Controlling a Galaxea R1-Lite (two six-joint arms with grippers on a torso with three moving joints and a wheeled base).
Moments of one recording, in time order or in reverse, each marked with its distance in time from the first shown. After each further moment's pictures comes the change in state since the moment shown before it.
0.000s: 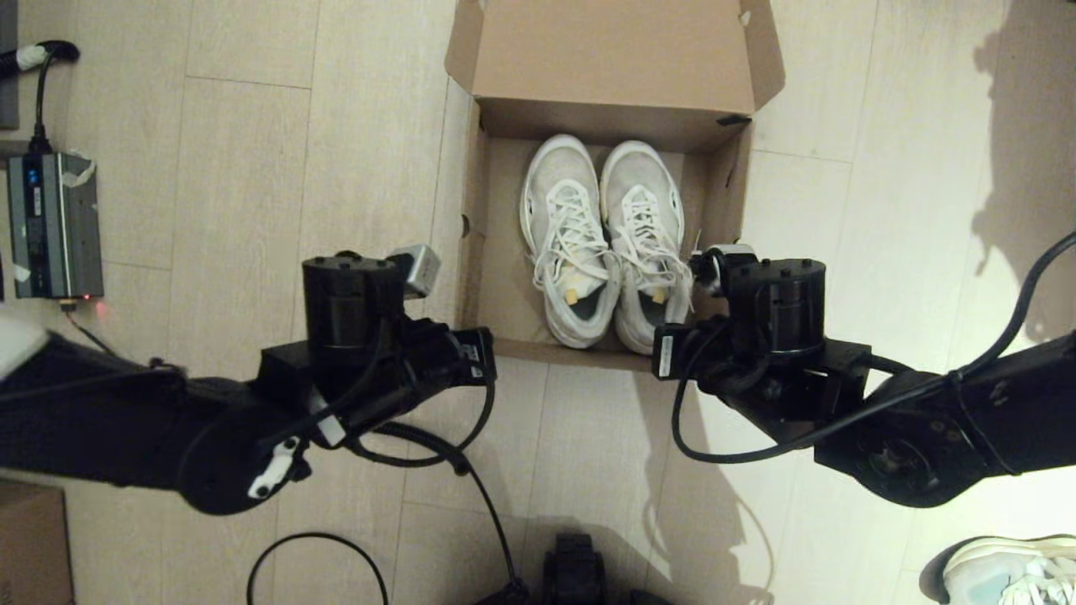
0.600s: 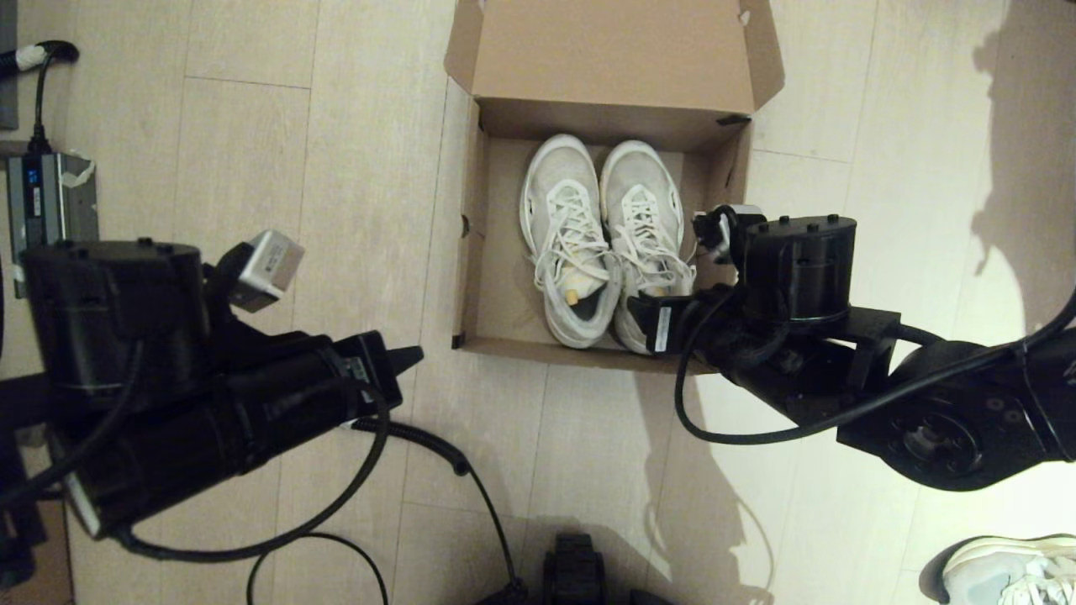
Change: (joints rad) left arm -0.007 -0.399 0.181 0.220 -0.002 -0.205; right arm 0.048 -0.076 -0.068 0.099 0.014 0.000
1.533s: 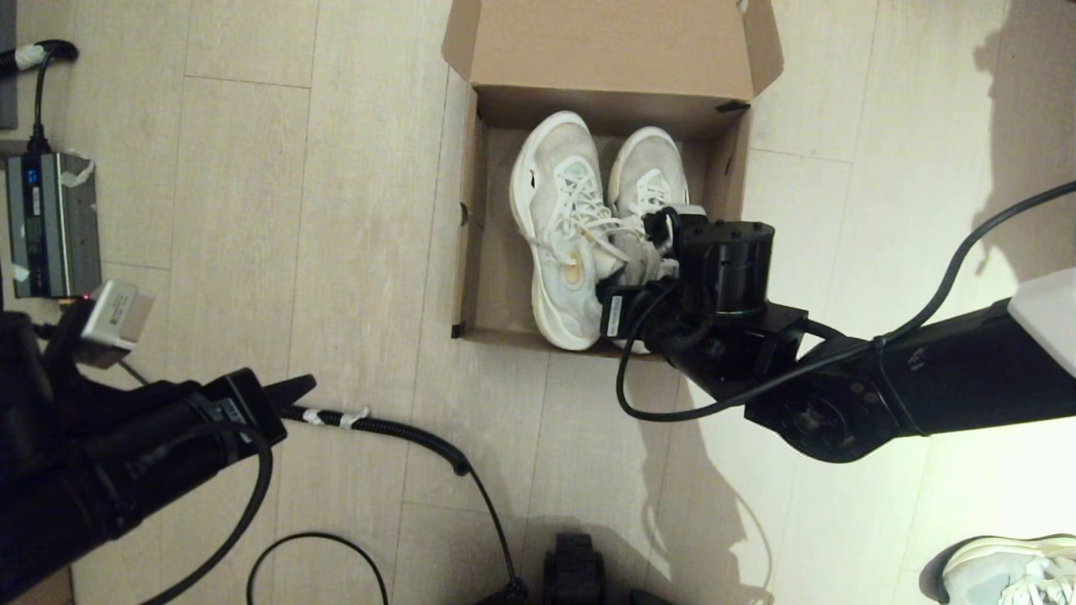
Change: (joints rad) left arm 0.217 -0.194 0.235 -0.063 0.000 -0.028; right arm 0.012 0.170 -0.158 -0.103 0.040 -0.004
